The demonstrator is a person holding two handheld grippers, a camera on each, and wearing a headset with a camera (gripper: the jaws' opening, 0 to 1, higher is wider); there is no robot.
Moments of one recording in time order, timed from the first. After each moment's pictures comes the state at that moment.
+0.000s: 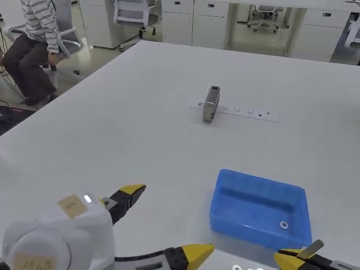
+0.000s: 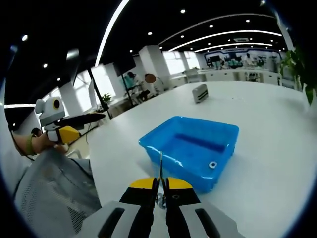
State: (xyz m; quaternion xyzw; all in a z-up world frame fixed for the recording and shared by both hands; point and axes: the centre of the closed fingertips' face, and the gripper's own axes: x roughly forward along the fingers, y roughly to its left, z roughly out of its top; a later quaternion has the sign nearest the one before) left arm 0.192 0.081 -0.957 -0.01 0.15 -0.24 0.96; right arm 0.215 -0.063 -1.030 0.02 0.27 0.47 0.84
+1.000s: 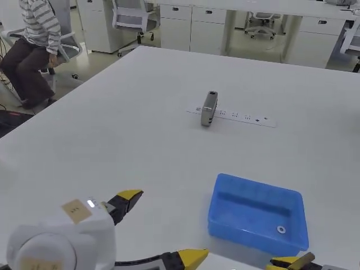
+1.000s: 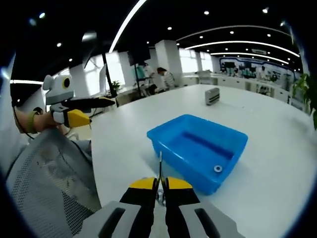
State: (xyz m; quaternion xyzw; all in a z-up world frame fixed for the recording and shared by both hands) left arm 0.191 0.084 -0.963 0.01 0.17 -0.23 0.96; right arm 0.211 -0.060 -1.035 -0.04 0.26 0.50 0.83
